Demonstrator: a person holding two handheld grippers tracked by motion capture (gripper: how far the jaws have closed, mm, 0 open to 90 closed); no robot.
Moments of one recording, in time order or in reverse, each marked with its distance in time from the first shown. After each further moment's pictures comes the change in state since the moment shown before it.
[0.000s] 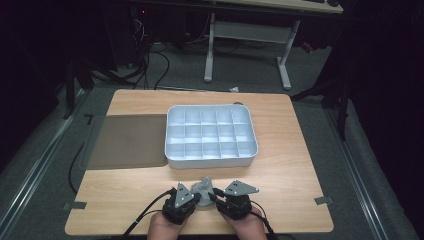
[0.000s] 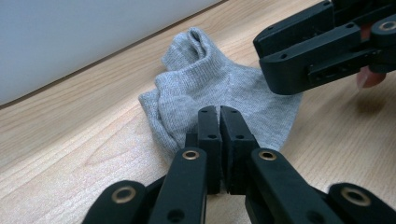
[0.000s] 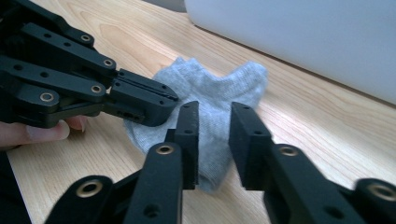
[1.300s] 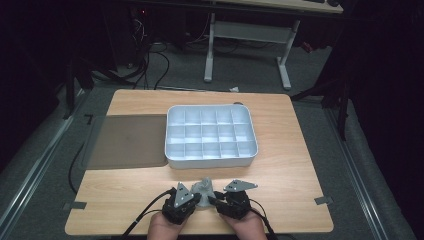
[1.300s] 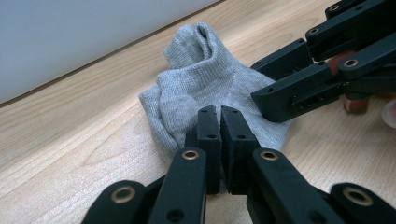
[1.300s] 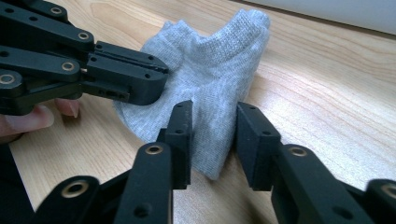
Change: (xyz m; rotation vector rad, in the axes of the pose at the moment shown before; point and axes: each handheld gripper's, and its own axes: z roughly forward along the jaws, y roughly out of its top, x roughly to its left) left arm 0.001 0.000 0.000 0.001 -0.013 -0.002; right arm -0.008 -0.008 0.012 0.094 0.057 0.101
